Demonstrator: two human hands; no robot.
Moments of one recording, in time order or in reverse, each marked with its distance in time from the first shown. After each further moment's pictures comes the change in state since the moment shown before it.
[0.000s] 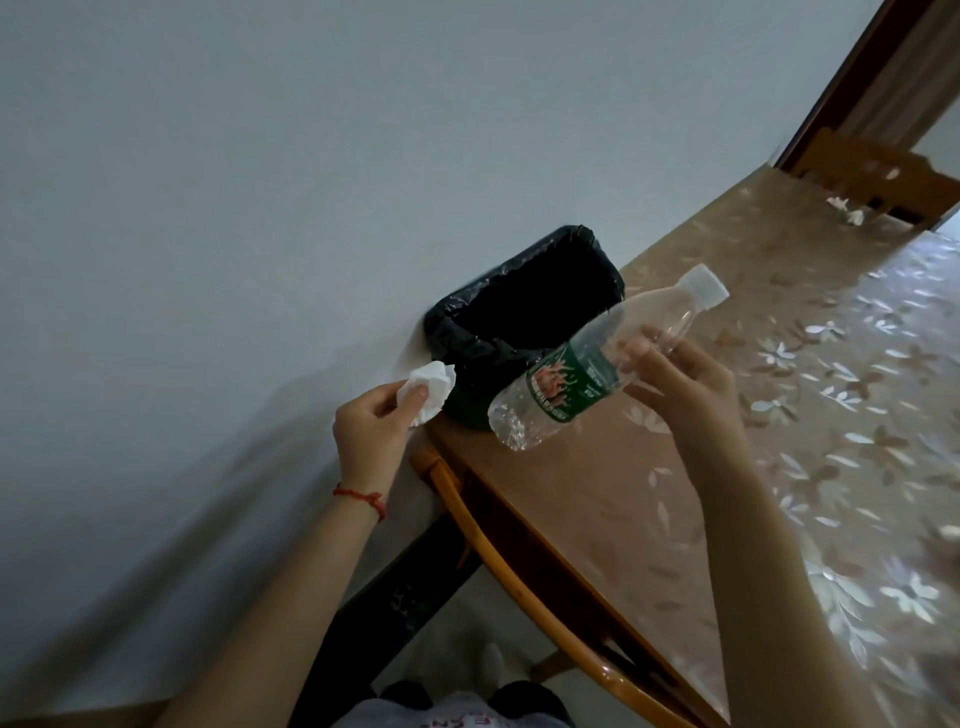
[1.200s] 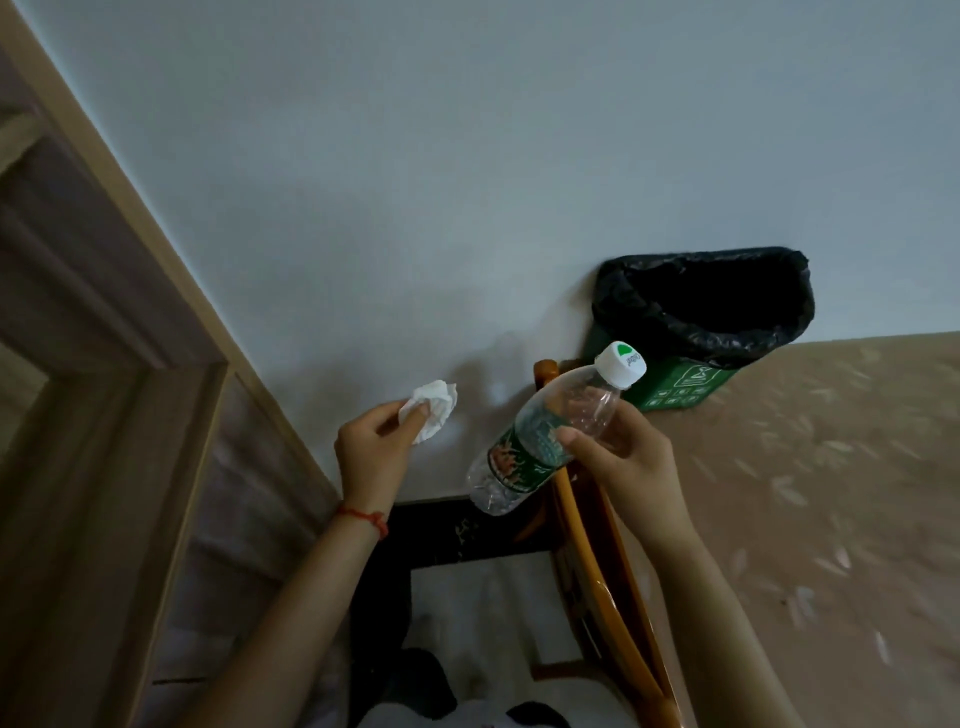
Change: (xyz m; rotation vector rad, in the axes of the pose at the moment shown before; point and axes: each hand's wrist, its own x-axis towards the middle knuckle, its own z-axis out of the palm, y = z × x) left_hand -0.201 -0.020 -0.078 -0.011 0.613 -0.147; right_hand -0.117 0.040 0.010 -0.101 -0.773 -0.090
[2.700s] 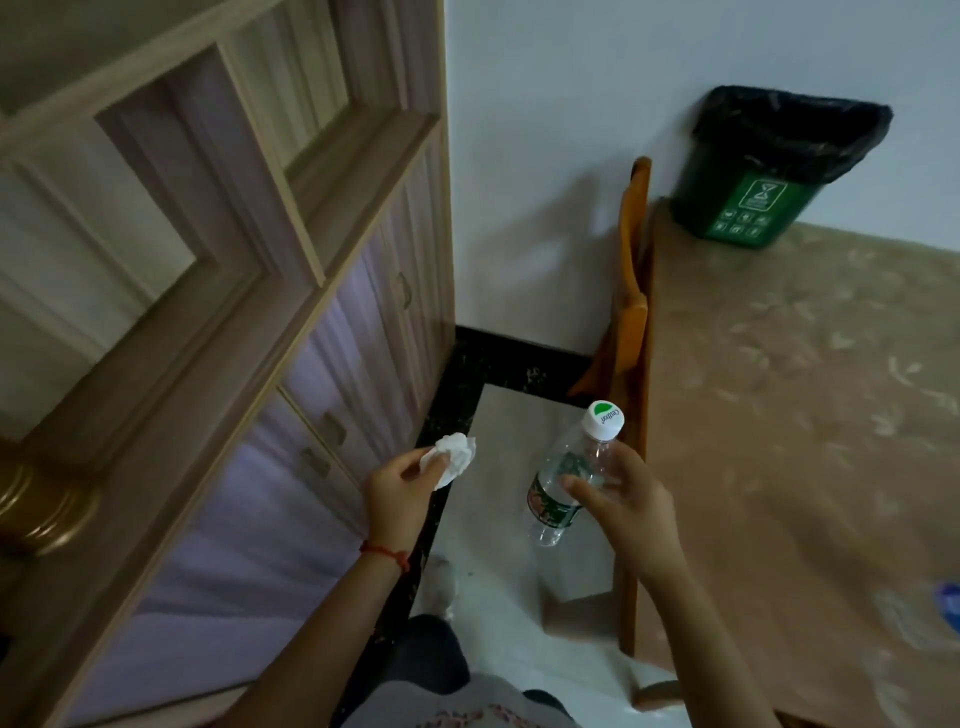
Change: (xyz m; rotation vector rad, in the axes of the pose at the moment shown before) left_hand -0.575 -0.060 -0.133 0.158 0.316 -0.227; right_hand -0.465 0.078 -0.123 -0.353 -0.329 0.089
